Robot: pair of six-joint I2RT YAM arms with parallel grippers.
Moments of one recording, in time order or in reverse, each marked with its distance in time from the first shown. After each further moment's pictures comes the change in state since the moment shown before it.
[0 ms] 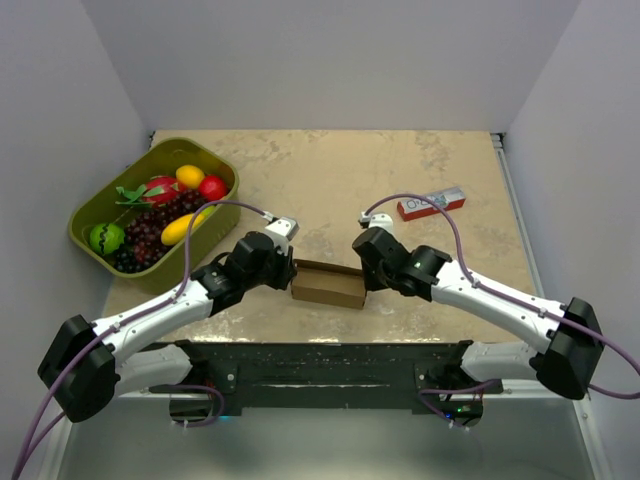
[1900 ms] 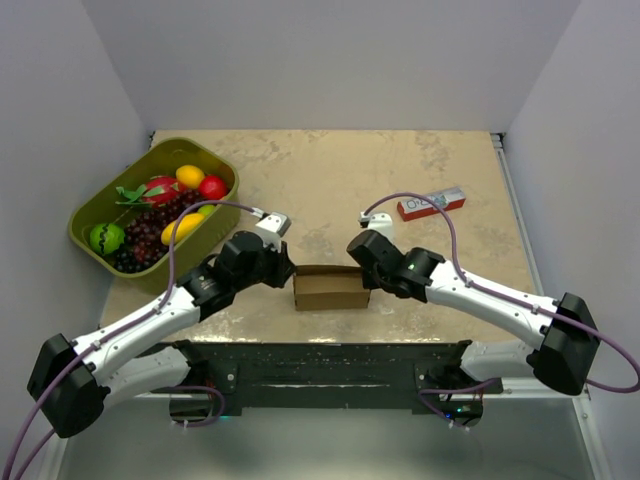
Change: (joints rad) left arm 0.000 -0.112 0.015 -0.031 0.038 -0.060; right arm 0.029 0.034 -0.017 0.031 0.112 0.034
